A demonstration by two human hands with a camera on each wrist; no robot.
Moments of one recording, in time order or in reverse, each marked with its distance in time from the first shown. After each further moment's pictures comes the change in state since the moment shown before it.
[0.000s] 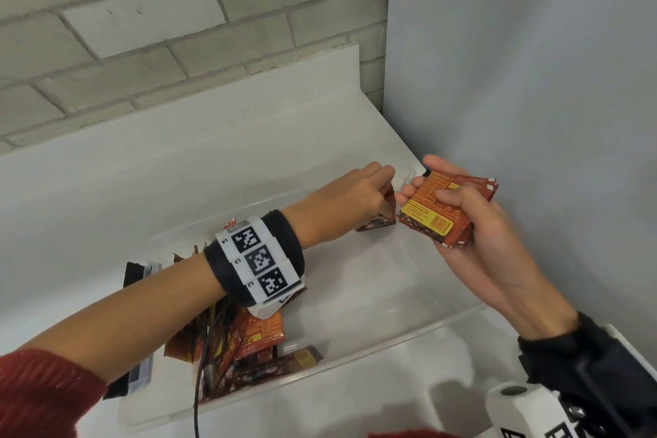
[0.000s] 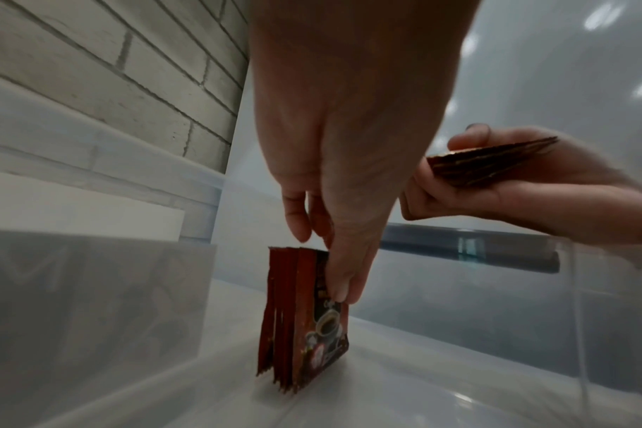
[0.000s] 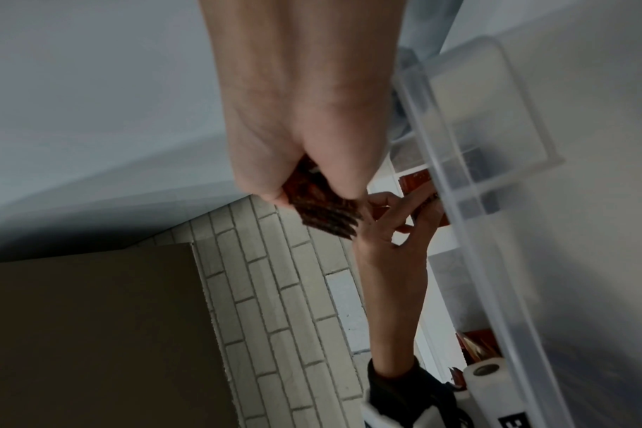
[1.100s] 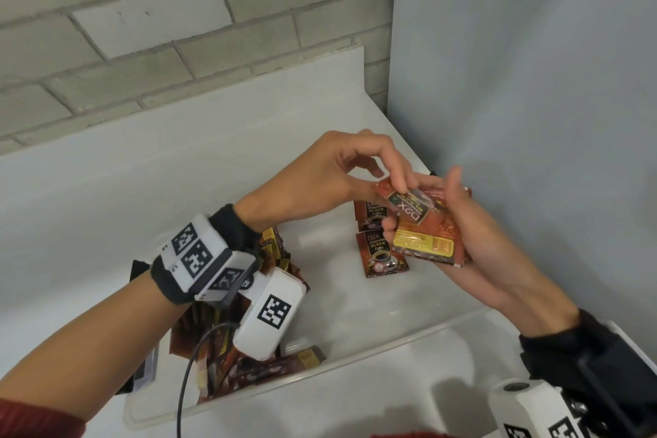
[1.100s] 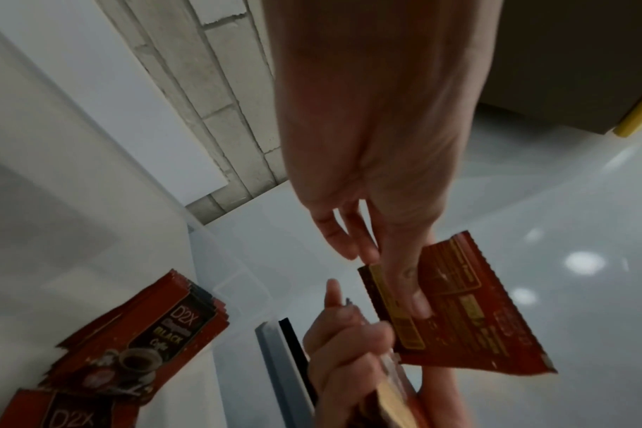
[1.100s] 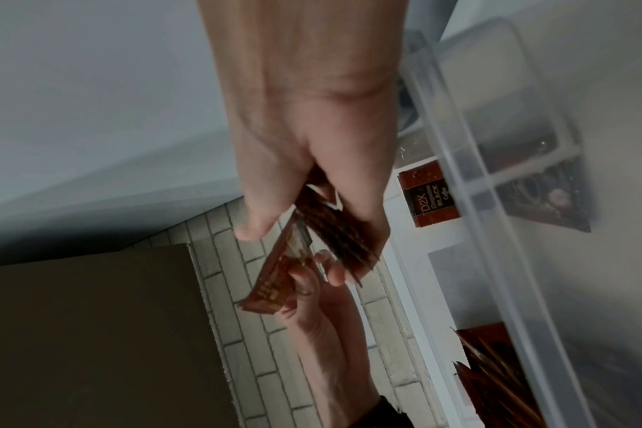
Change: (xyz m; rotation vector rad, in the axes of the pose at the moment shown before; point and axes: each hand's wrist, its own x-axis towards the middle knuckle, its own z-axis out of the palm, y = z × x) left_hand -0.014 0.019 -0.082 -1.057 0.147 -0.278; right_hand -0.001 0.001 0.004 -0.233 -0.182 0.144
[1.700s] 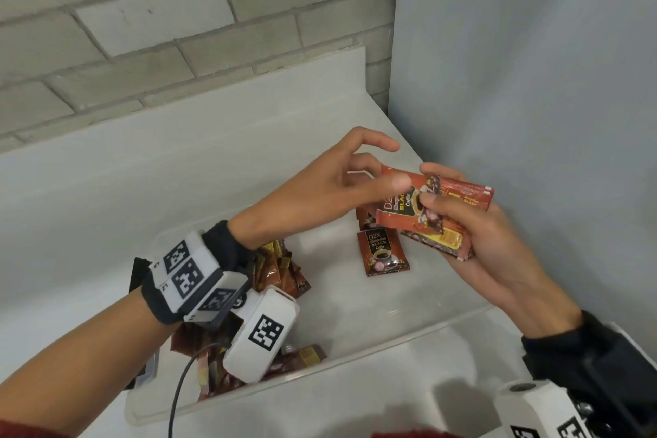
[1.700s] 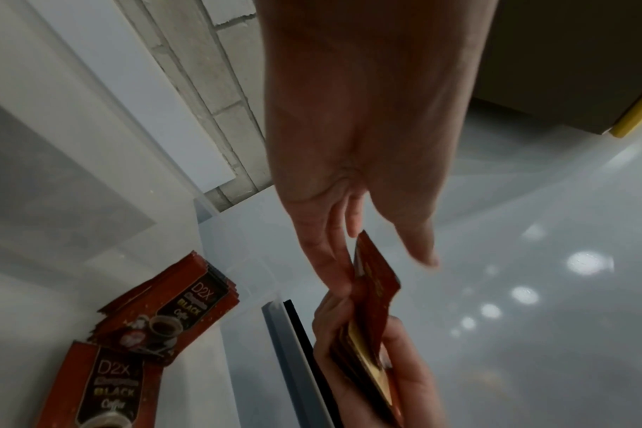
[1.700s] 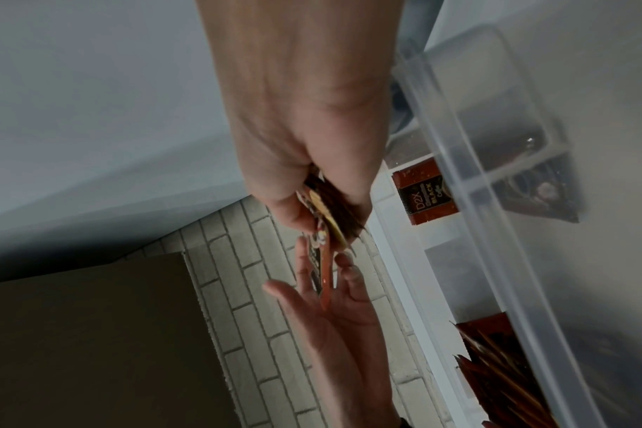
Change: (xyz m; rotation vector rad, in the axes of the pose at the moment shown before) left_hand -0.012 0.005 0.012 -0.123 0.124 -0.325; right_hand 0.000 -0.003 -0.003 0.021 0.110 -0.080
